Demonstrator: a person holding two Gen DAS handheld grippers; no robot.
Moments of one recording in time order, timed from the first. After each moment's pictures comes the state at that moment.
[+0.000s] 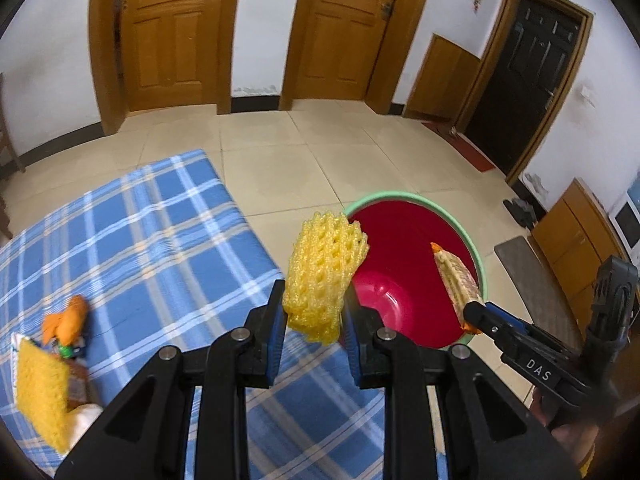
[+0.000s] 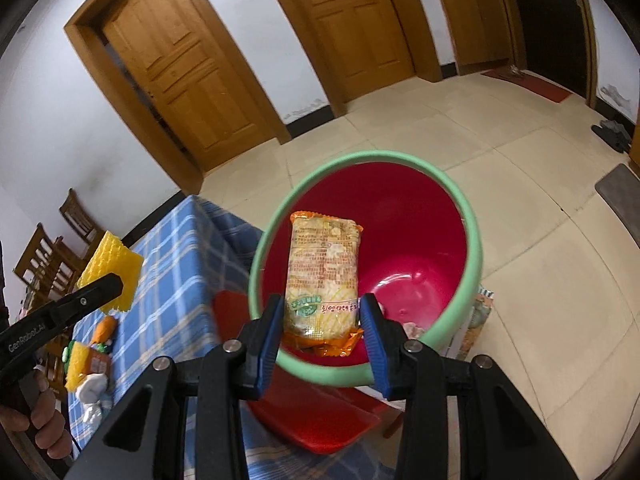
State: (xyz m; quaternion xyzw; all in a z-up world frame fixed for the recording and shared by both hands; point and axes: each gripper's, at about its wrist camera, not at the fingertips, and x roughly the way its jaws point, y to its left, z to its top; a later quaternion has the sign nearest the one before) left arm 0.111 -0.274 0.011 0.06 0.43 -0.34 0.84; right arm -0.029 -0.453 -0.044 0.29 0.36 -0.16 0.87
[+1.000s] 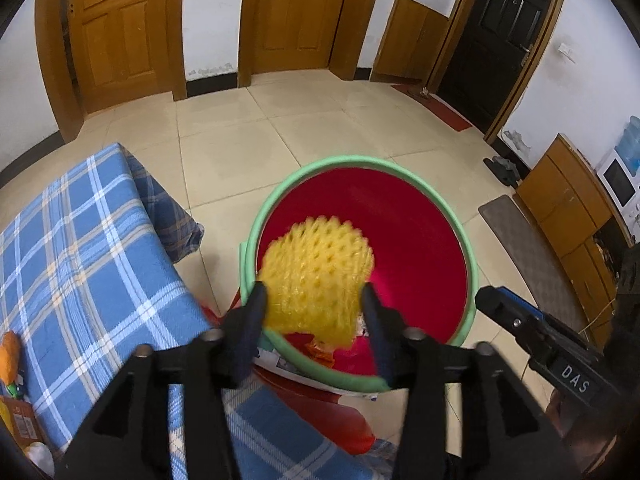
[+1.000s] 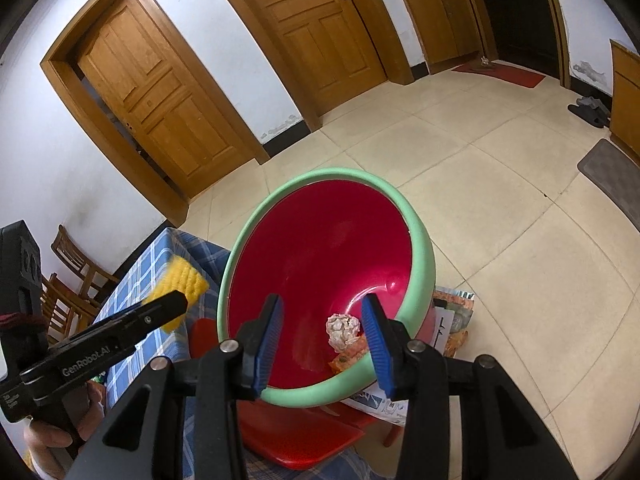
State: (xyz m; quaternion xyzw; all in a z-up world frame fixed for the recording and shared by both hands) left arm 0.105 -0.357 -0.025 0.10 0.45 -0.38 0.80; right arm -0.049 -0.486 -0.050 0.32 0.33 -0.20 0.87
